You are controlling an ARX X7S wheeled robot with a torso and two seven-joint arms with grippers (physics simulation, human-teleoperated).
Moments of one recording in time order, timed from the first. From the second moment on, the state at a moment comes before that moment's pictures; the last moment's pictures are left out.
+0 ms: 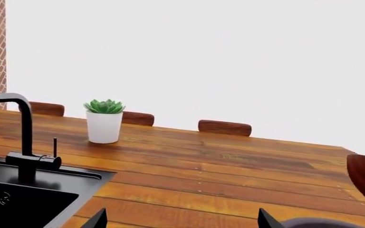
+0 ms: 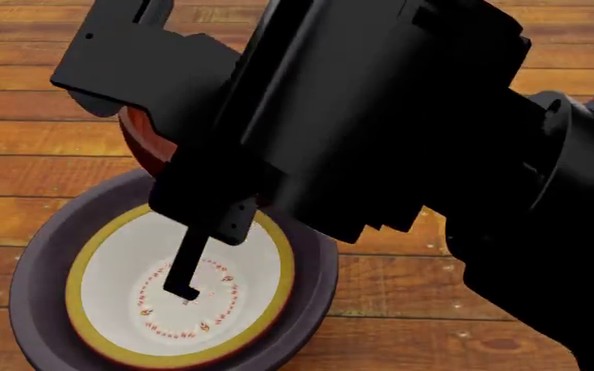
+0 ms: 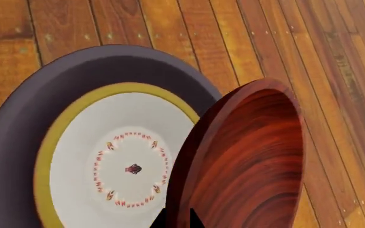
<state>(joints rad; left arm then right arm) 0.17 -0.74 -0.51 0.86 -1.07 -0.49 -0.47 1.87 0.26 -1.19 0.06 0.92 1.37 -0.48</state>
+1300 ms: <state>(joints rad) 0.21 -0.75 -0.61 0.84 -1.13 -0.47 -0.47 1.76 0.07 -1.26 0.23 1.01 1.42 -0.38</state>
